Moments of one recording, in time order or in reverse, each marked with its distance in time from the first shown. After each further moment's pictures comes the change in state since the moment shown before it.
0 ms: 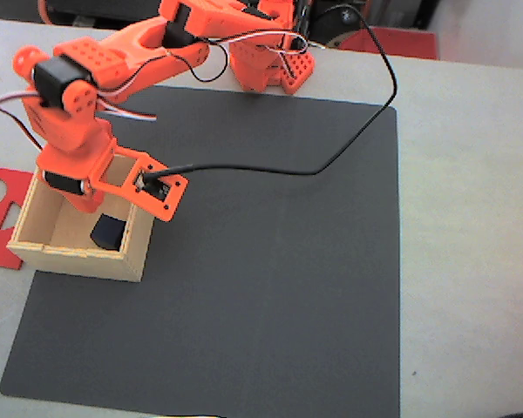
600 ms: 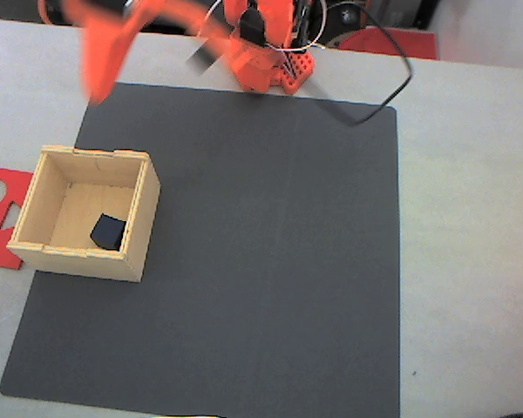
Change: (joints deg) arm -10.1 53.9 20.6 0.3 1.5
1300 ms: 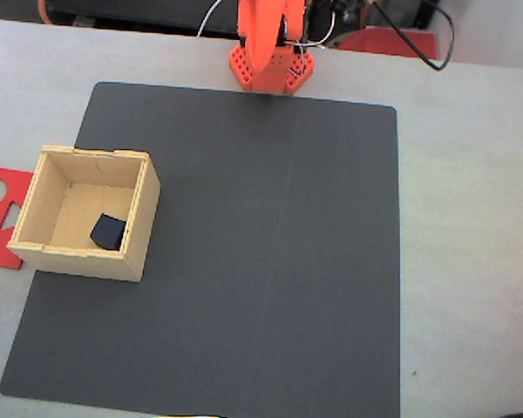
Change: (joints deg) arm -23.9 67.6 75.5 -12.4 0.4
